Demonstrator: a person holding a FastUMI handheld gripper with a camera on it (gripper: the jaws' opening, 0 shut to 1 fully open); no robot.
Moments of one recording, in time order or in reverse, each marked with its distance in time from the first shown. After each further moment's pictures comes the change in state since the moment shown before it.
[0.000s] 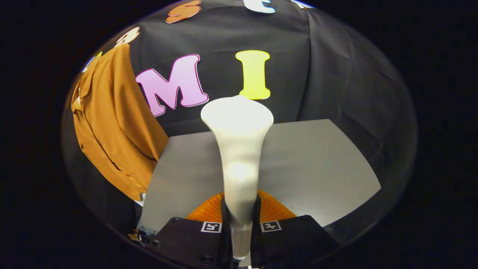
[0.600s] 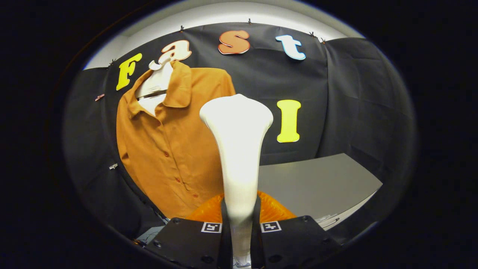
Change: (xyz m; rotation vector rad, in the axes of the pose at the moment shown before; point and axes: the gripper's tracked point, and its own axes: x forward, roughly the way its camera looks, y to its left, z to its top) arm -0.103 0.214 0.021 -0.060 -0.307 0.075
